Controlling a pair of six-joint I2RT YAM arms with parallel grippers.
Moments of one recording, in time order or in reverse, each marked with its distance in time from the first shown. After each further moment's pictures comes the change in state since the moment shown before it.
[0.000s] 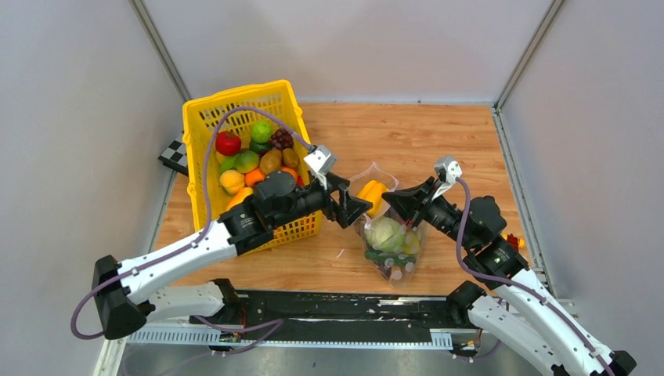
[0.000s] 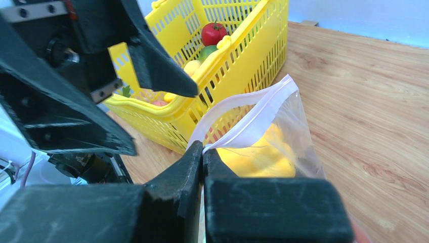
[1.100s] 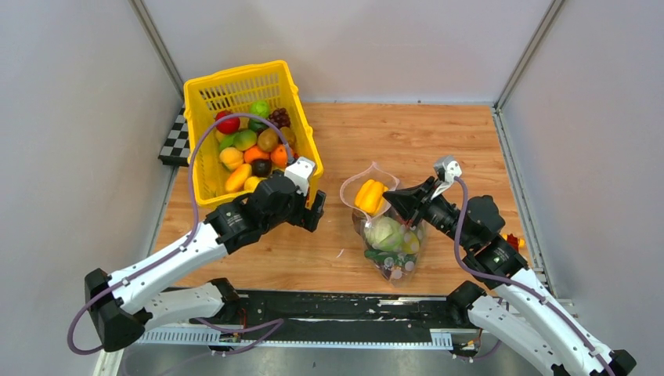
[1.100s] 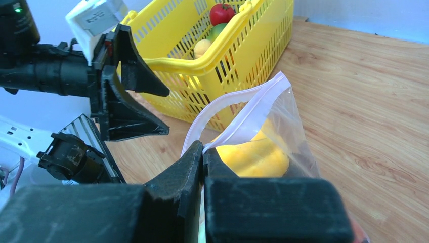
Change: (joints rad) left arm 0.101 -0.102 -0.010 -0.579 -0.307 0.089; right arm 0.000 0.008 0.000 -0.018 0.035 -0.010
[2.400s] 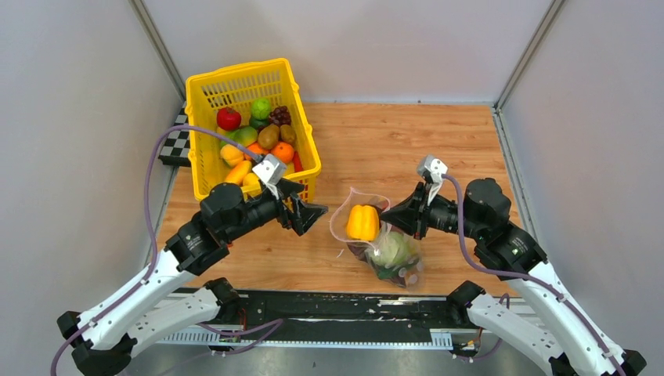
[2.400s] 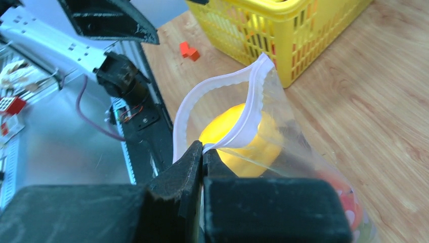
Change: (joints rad) left arm 0.064 -0.257 -0.069 0.266 0.339 -0.023; right arm 0.000 0.082 0.263 -0.404 -0.286 -0.130
